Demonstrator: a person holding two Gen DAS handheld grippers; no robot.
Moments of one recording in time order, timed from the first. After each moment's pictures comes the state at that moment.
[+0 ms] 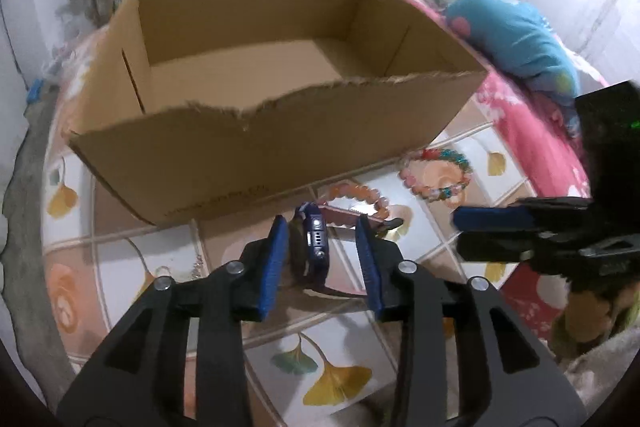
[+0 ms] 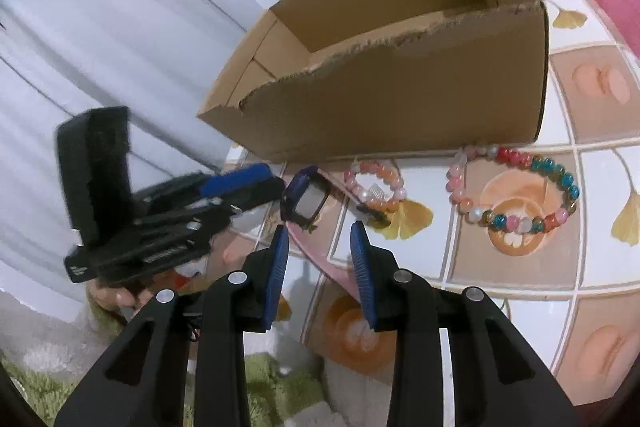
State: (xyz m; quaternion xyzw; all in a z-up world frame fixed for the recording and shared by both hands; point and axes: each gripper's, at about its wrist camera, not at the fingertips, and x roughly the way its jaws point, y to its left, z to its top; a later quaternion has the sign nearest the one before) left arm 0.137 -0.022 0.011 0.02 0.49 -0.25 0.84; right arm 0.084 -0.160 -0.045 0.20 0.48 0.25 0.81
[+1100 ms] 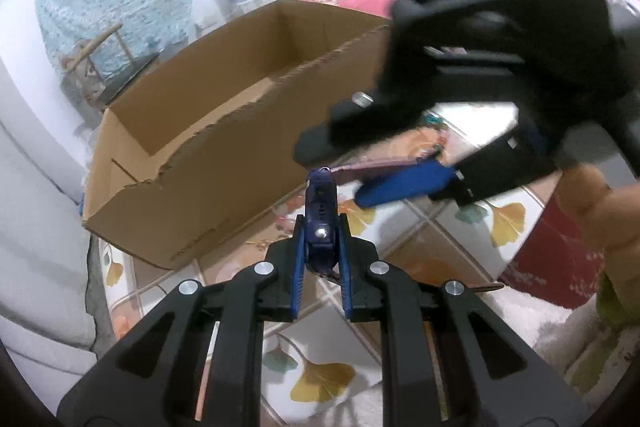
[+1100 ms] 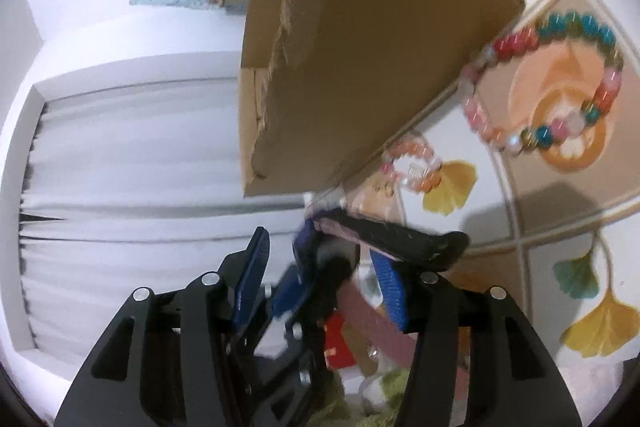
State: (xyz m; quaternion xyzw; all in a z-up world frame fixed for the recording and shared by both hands) left arm 0.062 -0.108 0.033 0.23 0.39 -0.24 0.86; right arm 0.110 -0.194 -0.088 0.52 0.49 0.25 0.66
